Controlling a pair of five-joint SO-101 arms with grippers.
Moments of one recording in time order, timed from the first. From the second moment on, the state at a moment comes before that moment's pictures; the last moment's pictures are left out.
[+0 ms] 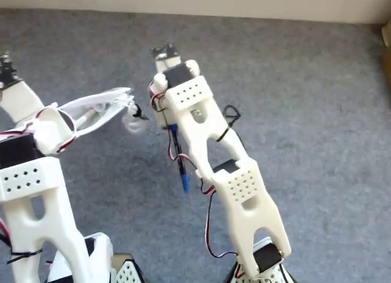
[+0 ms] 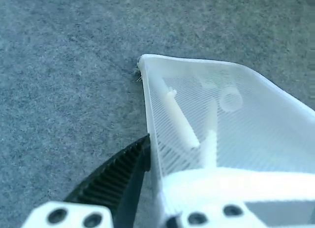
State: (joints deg) left arm -23.7 -37.6 27.7 71.2 19.5; right arm -32.4 48.4 -61.8 99.8 -8.1
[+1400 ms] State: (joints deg) left arm -13.1 -50.3 33.6 72.9 16.0; right arm -27.3 35.7 -63.1 100.1 -5.1
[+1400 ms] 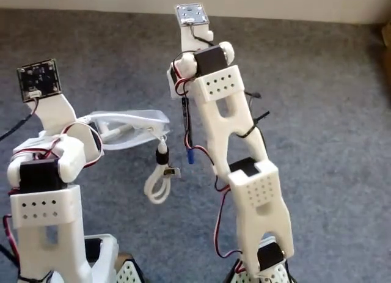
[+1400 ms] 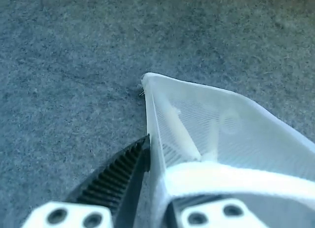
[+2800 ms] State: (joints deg) left arm -13.1 -50.6 34.0 71.9 16.0; right arm -33.6 -59.8 31.0 50.1 4.7
